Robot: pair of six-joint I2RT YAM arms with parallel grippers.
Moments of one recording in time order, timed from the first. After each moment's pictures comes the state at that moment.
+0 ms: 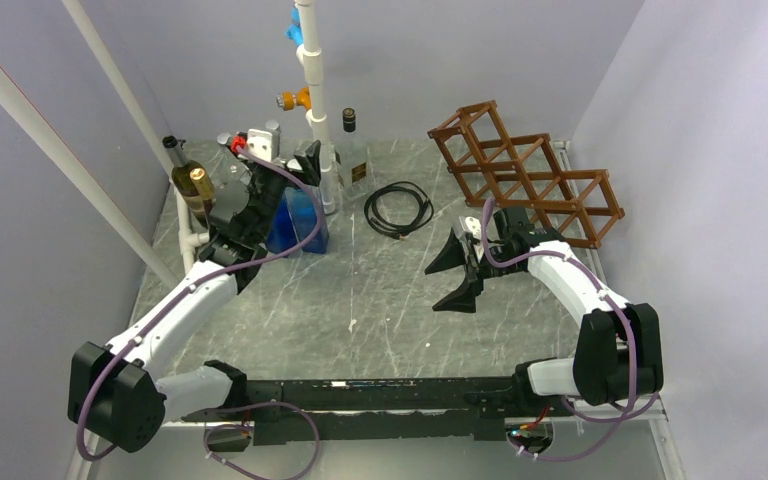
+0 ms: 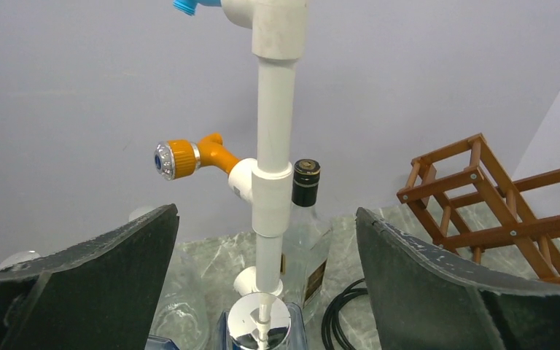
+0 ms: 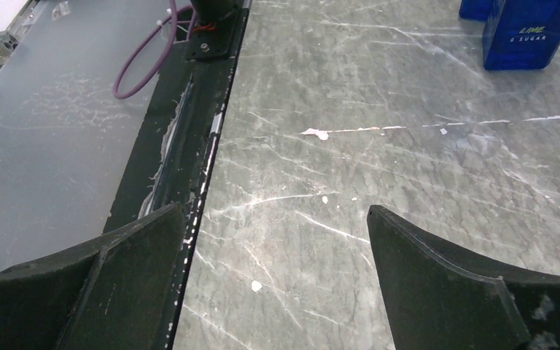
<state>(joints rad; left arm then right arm) -0.43 1.15 0.88 0.59 -0.16 0.00 0.18 1.33 0.85 -0.83 -1.39 -1.08</state>
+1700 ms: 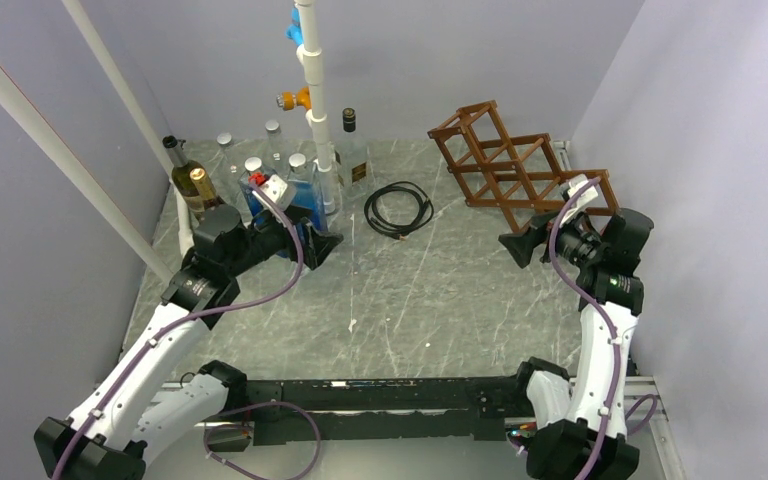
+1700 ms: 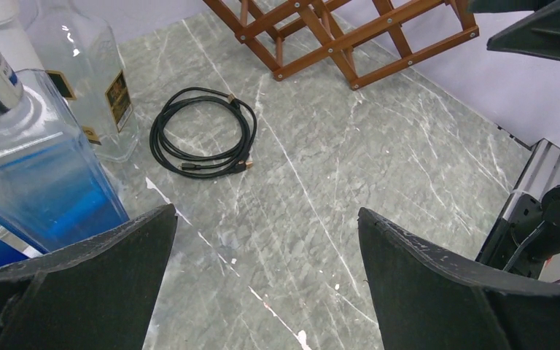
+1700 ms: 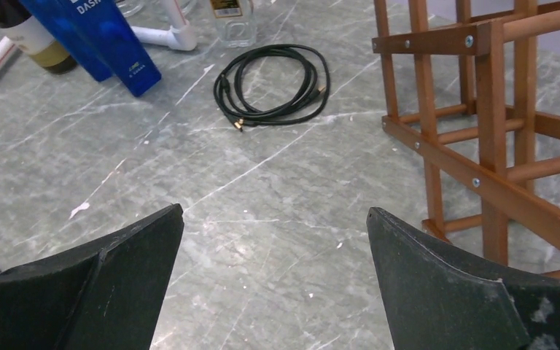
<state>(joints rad) -0.43 0.85 0.83 -0.09 0.41 -0.13 -0.39 0.84 0.86 -0.45 -0.96 -0.25</state>
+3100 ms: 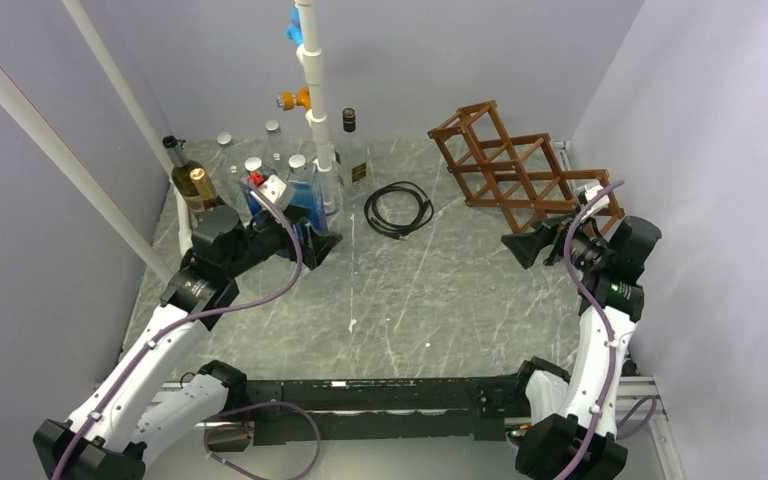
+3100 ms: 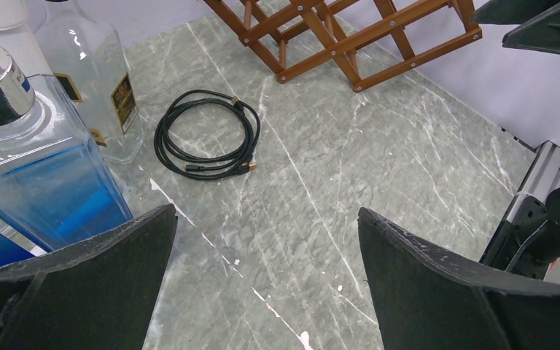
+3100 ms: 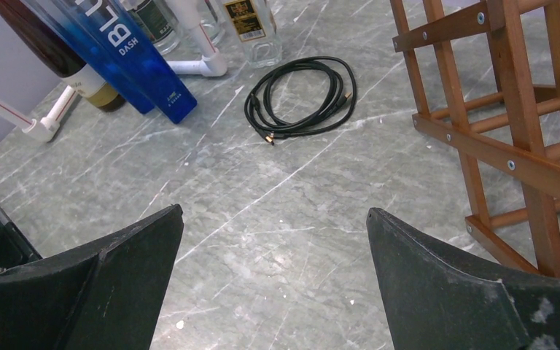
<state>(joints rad) -0.43 0.84 0.82 -0.09 0.39 -0.13 -0.48 0.82 0.79 -0.36 -1.10 -0.07</state>
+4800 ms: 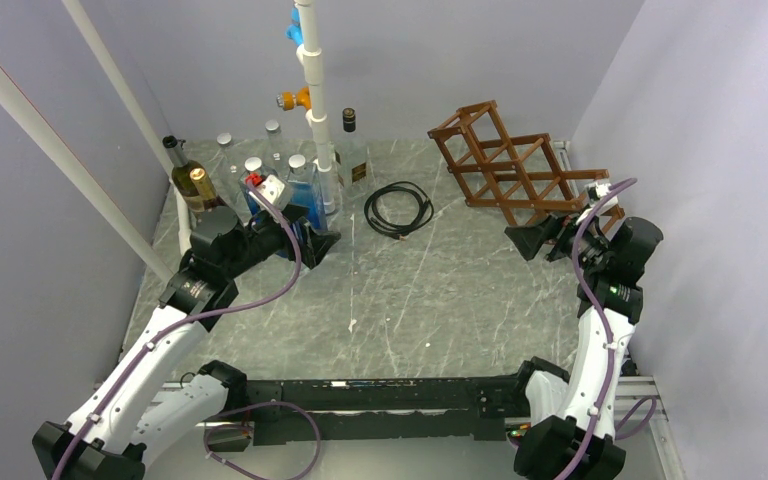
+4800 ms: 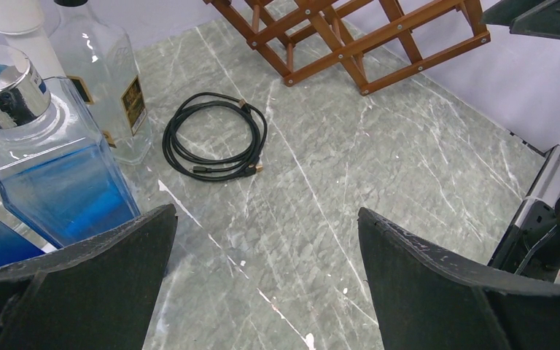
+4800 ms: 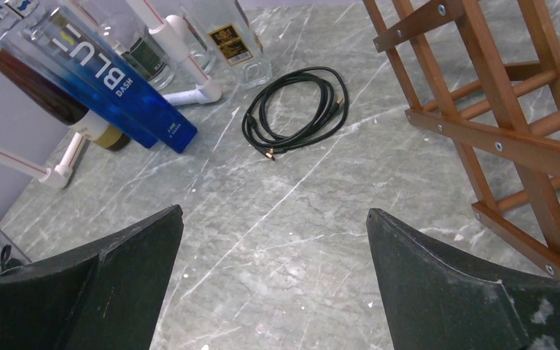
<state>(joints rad) -0.43 0.83 0.82 -0.10 0.37 -0.12 -0.49 0.80 0.77 -0.29 -1.04 0.12</state>
